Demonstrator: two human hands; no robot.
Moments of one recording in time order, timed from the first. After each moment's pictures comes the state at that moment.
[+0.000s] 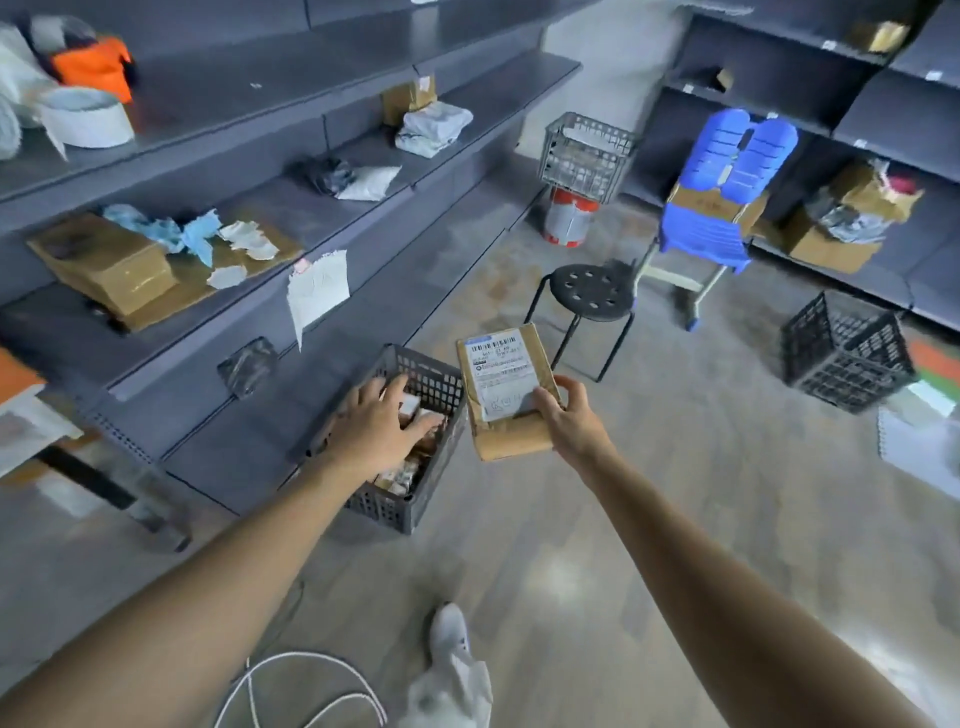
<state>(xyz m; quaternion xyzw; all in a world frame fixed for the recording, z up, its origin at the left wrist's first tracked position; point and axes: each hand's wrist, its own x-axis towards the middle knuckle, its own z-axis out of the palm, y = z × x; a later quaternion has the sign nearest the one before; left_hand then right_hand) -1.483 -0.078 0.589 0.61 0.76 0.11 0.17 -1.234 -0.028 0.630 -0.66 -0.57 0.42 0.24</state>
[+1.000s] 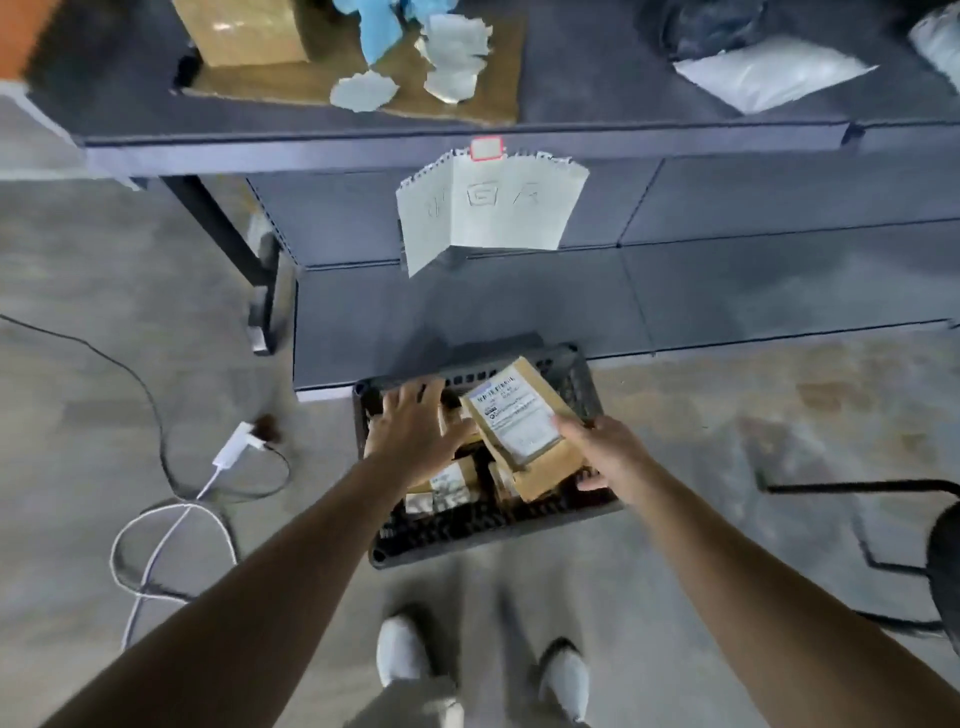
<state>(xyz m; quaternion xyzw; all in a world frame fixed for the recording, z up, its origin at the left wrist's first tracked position) -1.544 0.203 0.301 0.16 0.95 0.12 0.22 -1.451 0.430 0.283 -0.44 -0.69 0.54 -0.19</state>
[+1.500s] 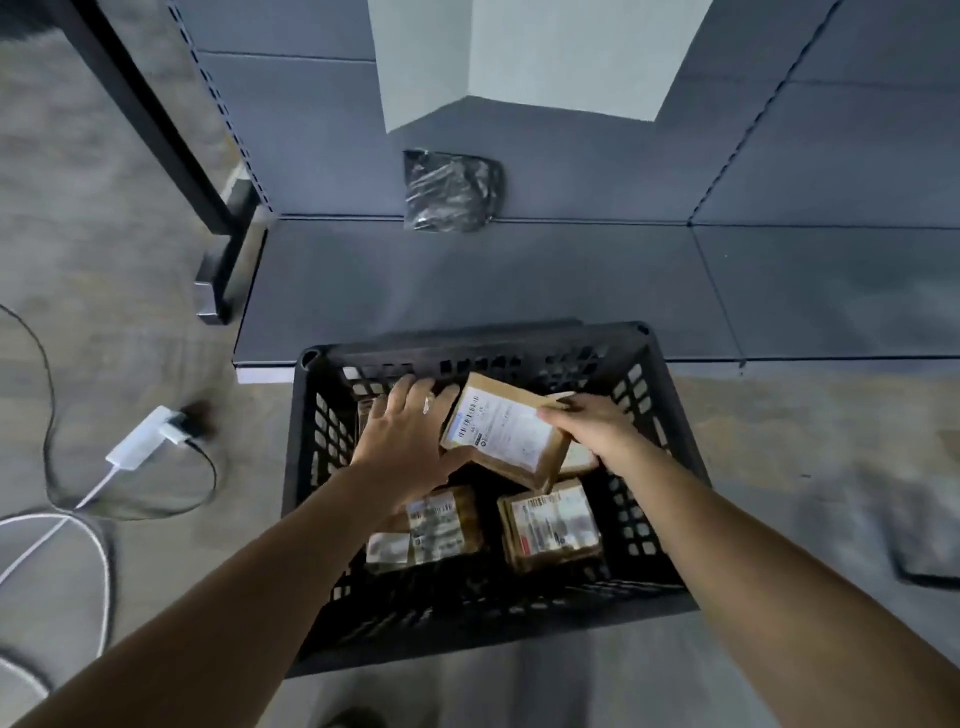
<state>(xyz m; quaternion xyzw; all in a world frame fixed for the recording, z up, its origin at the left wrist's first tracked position) -1.589 0.222 0.034 0.25 0.96 0.04 0.14 -1.558 0.471 0.001 -0.31 -0.80 0.49 -0.18</state>
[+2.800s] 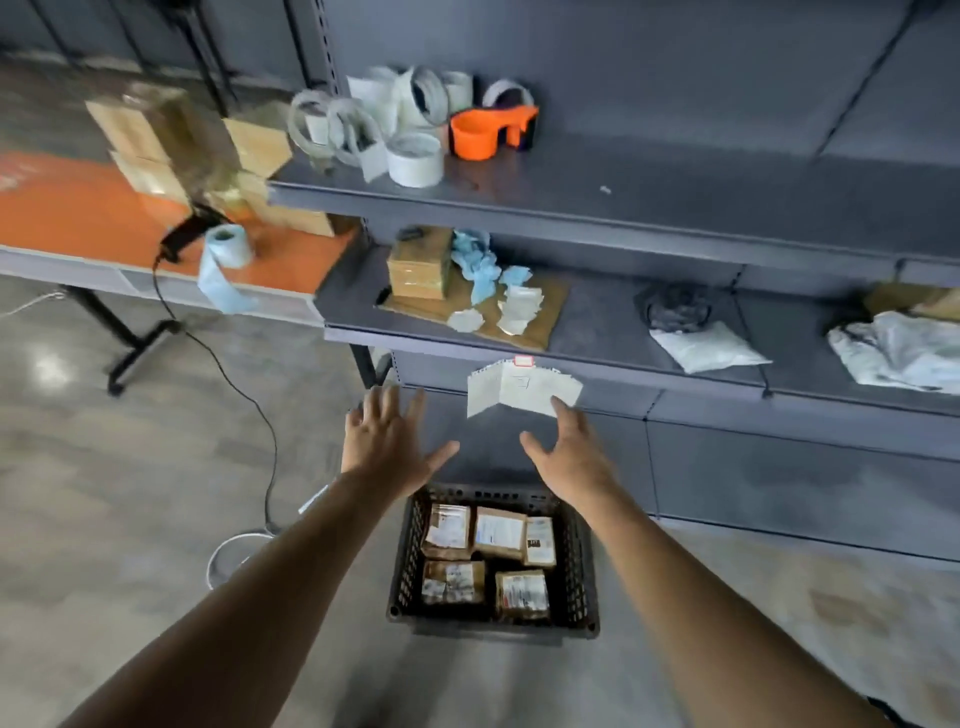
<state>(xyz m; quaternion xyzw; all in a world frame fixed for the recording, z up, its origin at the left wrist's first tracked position) -1.502 0.182 0.619 0.09 1.00 0.01 0.01 -1.482 0.412 0.591 -0.12 -0.94 0.30 -0.07</state>
